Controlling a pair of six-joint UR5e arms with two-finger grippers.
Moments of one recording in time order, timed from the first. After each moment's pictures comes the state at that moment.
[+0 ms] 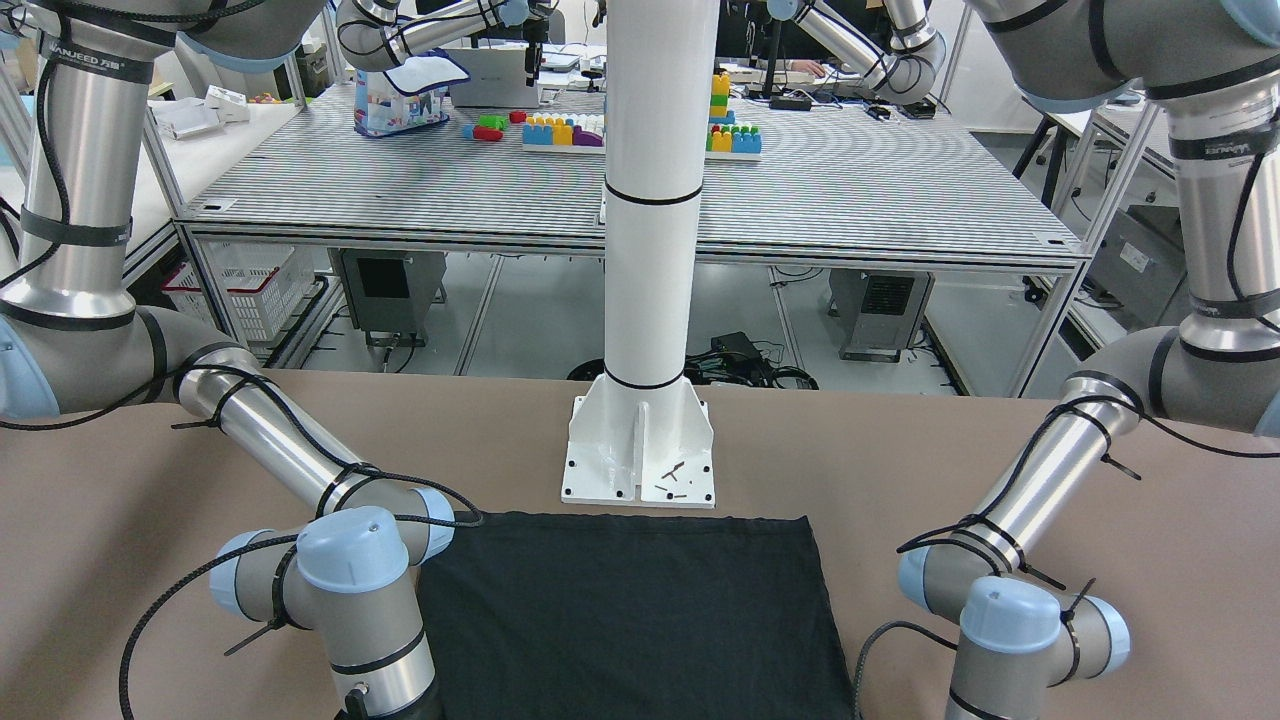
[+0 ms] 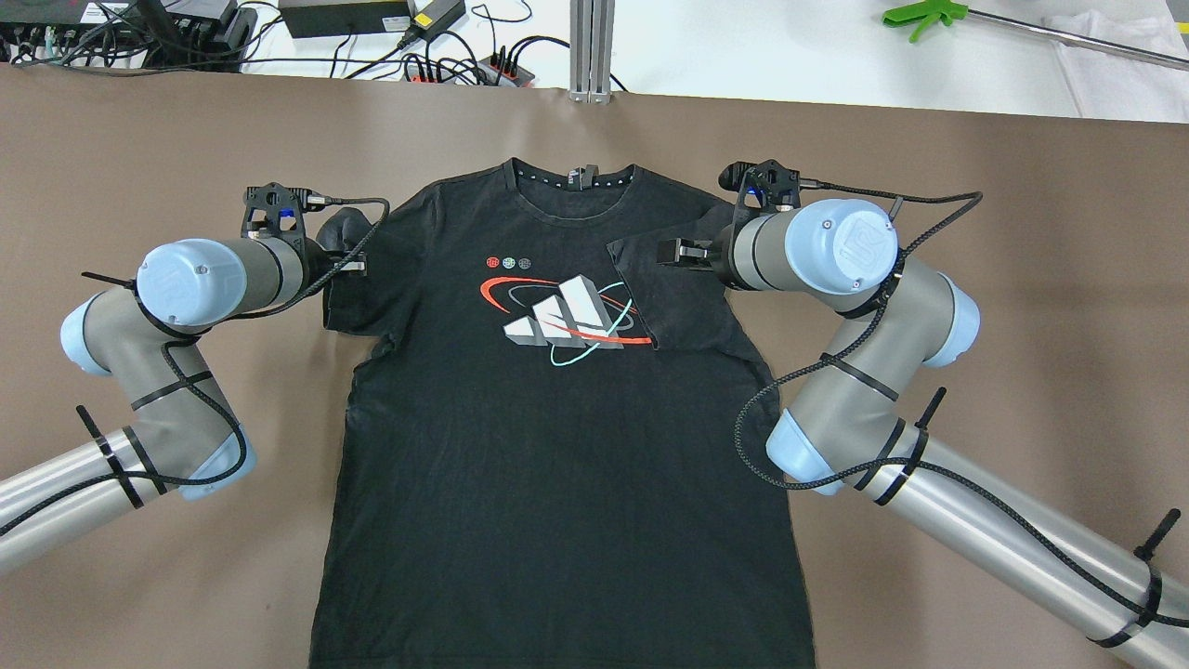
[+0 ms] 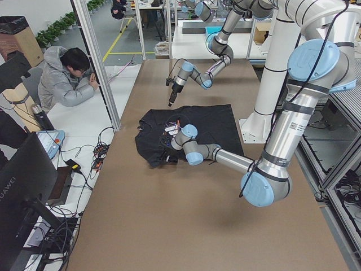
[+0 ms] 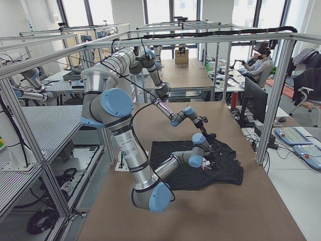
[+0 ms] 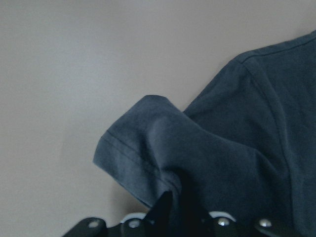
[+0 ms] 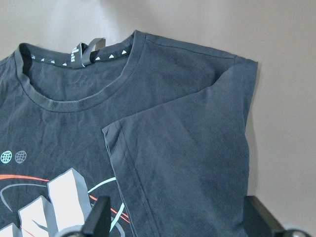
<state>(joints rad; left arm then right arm) -0.76 -2.01 -1.42 -2.34 -1.56 -1.09 0.75 -0.97 1.49 -0.99 1.72 1.16</state>
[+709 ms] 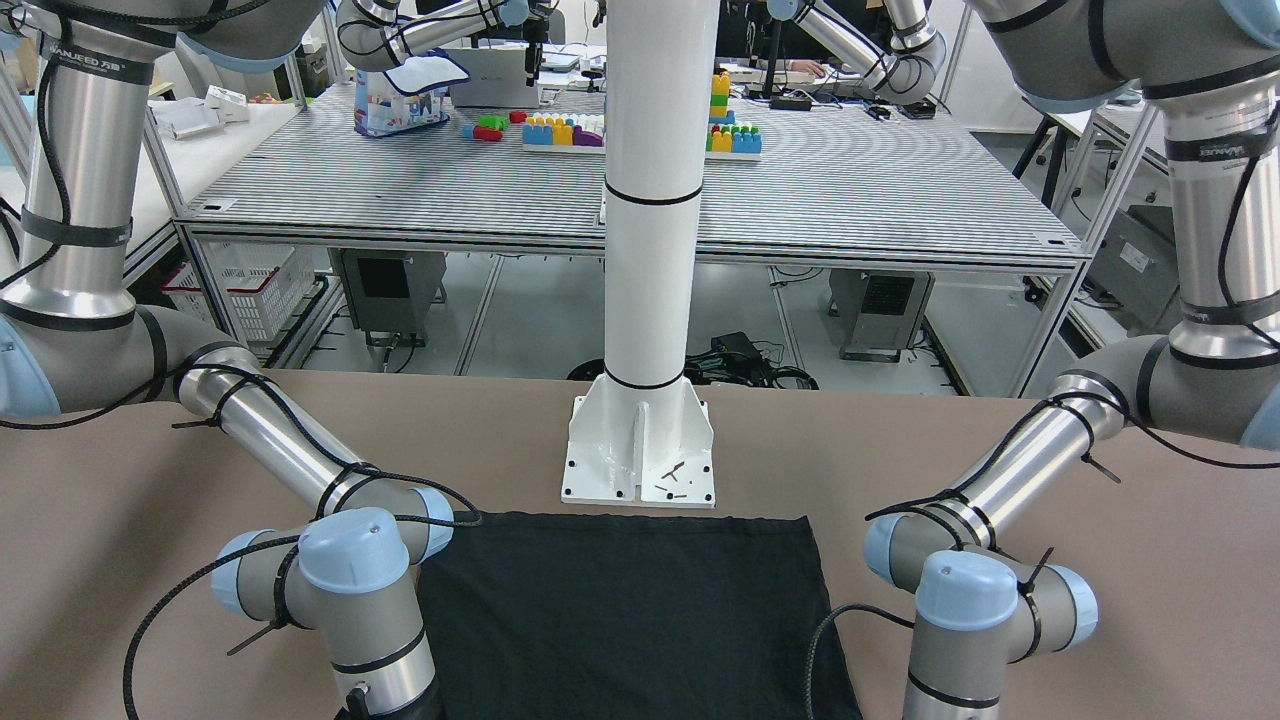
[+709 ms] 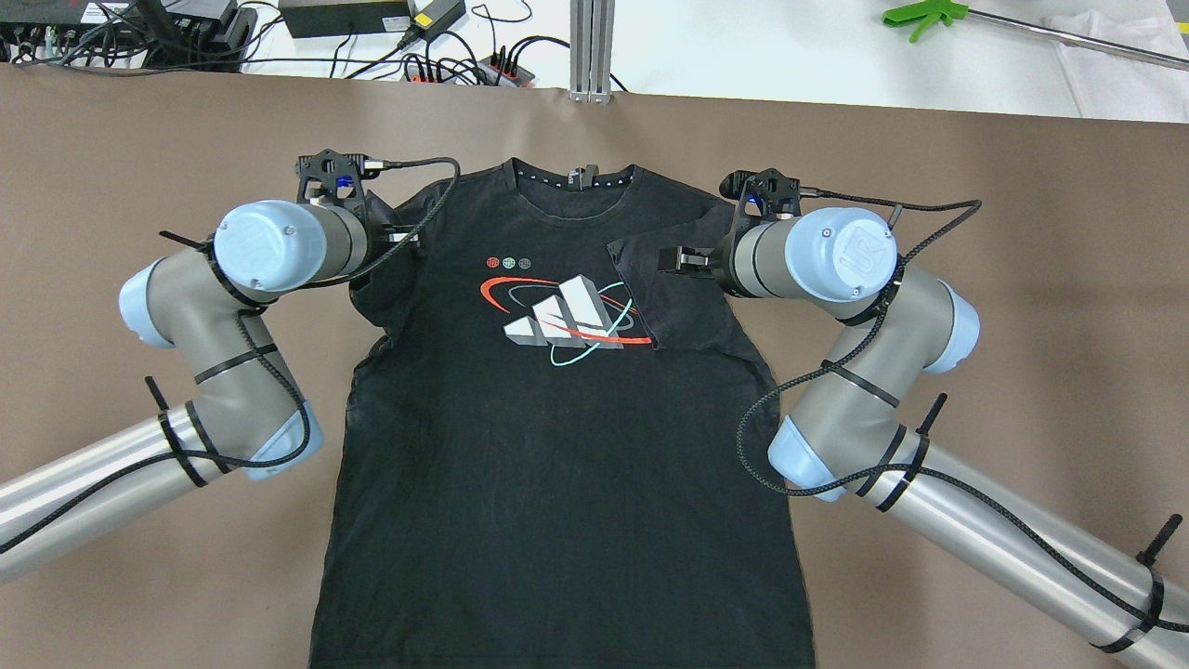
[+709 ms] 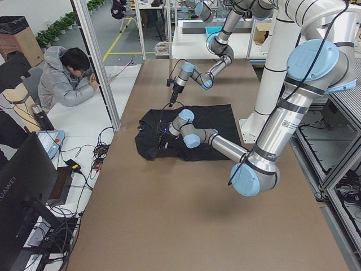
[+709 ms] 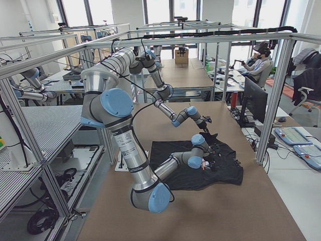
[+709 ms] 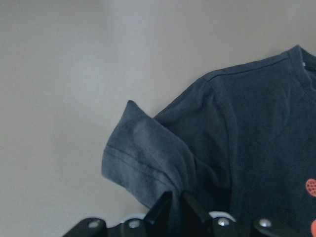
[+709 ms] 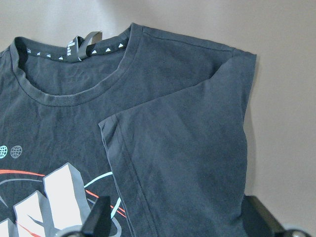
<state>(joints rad) -0.75 -2.15 -1.44 -2.12 -1.53 -1.18 0.74 -0.98 1.49 -0.99 1.72 1.17</state>
